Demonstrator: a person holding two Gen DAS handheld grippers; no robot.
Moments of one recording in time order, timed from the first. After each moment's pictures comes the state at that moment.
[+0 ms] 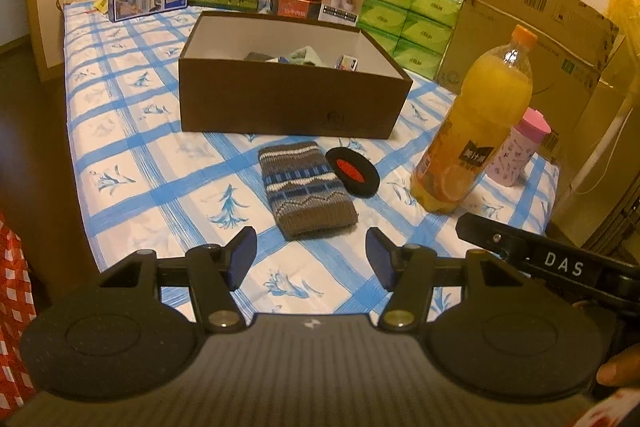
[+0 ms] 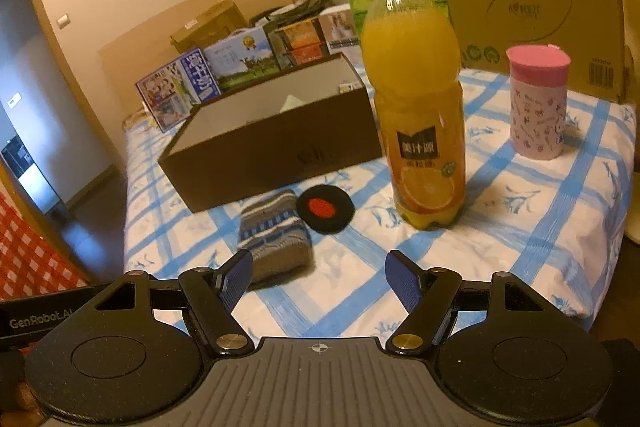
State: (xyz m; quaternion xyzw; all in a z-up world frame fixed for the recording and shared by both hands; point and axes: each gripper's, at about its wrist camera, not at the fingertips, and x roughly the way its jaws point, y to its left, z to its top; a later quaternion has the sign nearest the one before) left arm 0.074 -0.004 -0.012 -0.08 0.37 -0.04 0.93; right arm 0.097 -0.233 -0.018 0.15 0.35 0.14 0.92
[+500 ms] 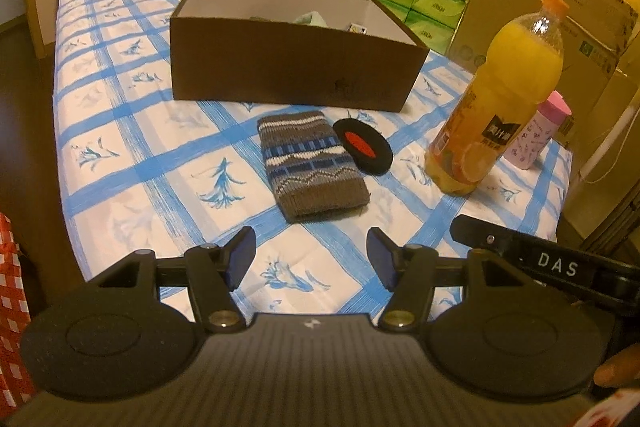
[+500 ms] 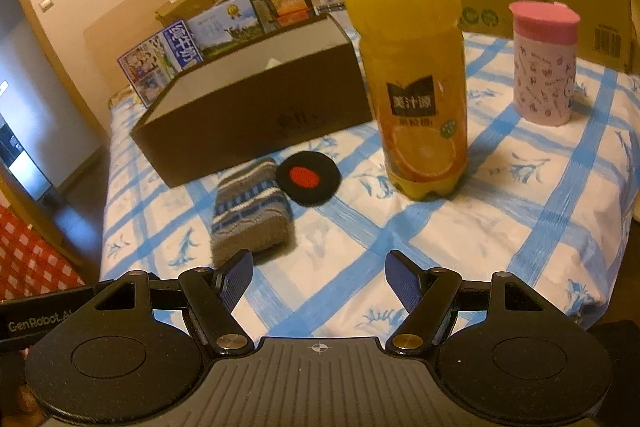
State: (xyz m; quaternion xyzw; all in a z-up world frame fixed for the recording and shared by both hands) left arm 0.102 -0.004 -0.048 -0.09 0.40 -0.04 0.91; right arm 0.122 -0.230 -0.054 0.15 0.39 0.13 0.90
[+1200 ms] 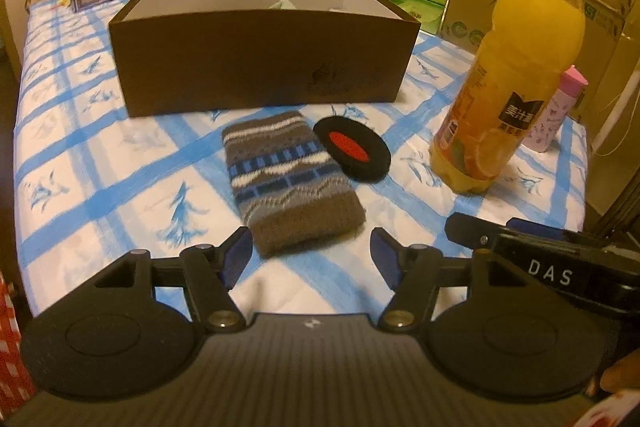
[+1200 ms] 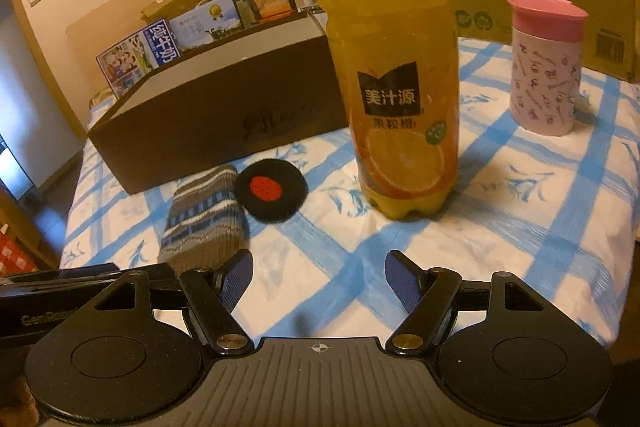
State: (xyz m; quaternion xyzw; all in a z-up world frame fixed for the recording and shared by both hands) left arm 0.153 -0.033 -0.086 -0.04 0.41 -0.06 0.91; right arm 0.159 -0.236 -0.089 0.13 0.37 0.11 0.91
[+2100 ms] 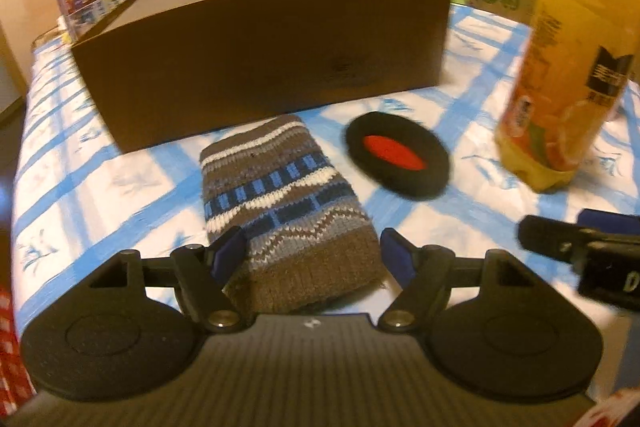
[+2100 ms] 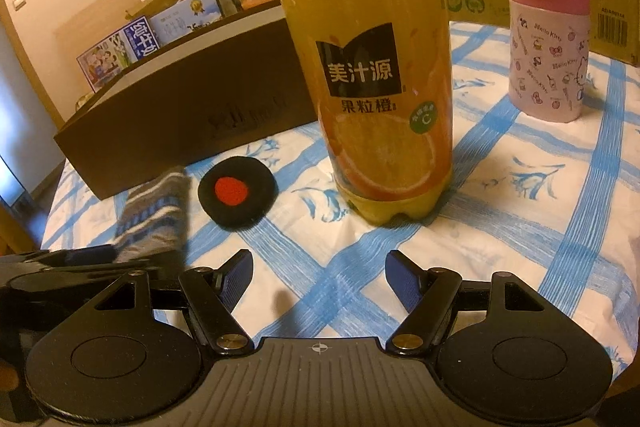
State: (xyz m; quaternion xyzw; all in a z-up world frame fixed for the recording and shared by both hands) left arm 0.218 -0.059 -0.137 0.06 0.40 -0.02 0.92; right arm 0.189 -0.247 -0.119 0.13 0.38 0.10 0.91
